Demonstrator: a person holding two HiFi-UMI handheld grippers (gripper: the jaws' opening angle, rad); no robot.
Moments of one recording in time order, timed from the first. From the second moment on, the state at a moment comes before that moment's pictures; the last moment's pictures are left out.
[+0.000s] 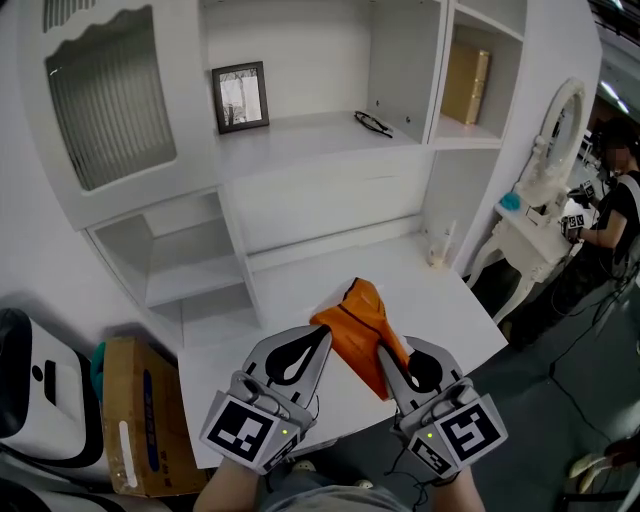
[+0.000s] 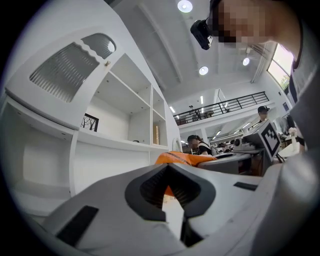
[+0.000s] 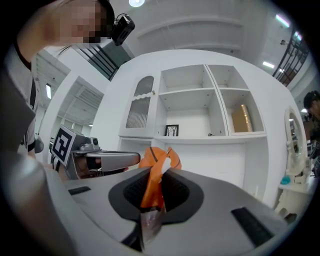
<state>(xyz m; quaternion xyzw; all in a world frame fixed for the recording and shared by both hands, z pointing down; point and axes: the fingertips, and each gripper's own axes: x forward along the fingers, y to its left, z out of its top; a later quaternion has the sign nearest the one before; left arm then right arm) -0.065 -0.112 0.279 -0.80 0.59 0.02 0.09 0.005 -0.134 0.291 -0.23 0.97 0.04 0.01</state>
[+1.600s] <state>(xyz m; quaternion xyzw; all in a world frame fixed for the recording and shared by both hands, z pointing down) -0.140 -0.163 0.270 -0.82 0.57 0.03 0.07 -0.065 -0.205 0.200 -0.24 0.96 0.11 0.03</state>
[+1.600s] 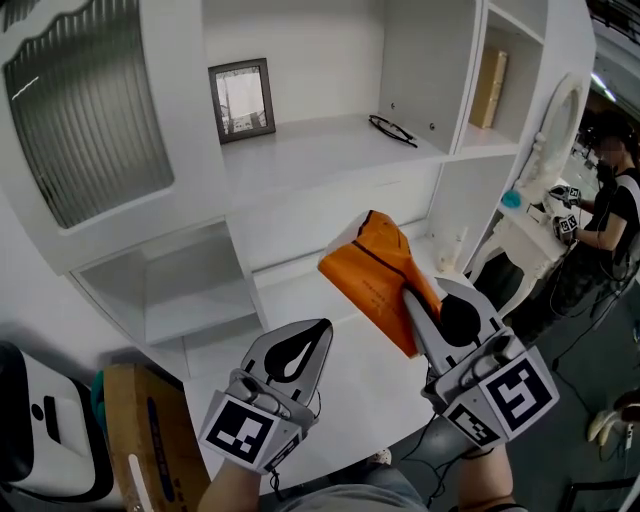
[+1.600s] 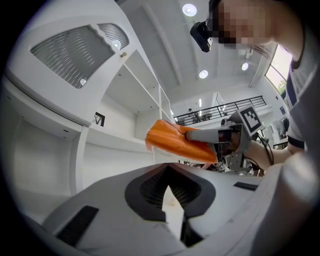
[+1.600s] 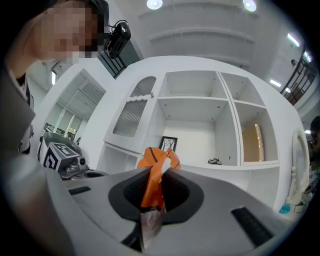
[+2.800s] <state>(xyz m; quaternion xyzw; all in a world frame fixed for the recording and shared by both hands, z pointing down) -0.146 -0.206 0.268 -0.75 0.66 0.01 0.06 -0.093 -0.289 0.135 -0.15 0.97 0.16 0.05</state>
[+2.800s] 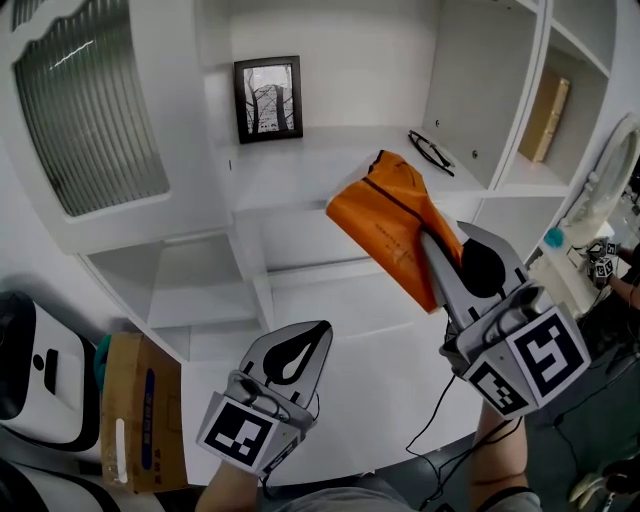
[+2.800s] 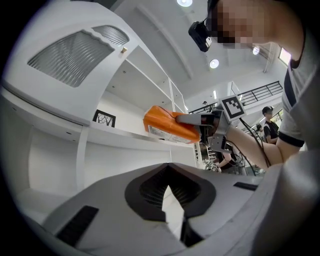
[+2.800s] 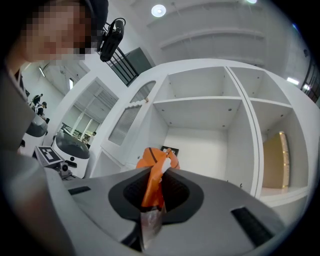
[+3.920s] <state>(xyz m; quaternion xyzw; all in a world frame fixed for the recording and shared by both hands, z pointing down) -0.179 -0.217 0.260 -0.71 0.70 0.01 0.08 -0.142 -0.335 0.104 -0.11 0.97 0.18 0.06</state>
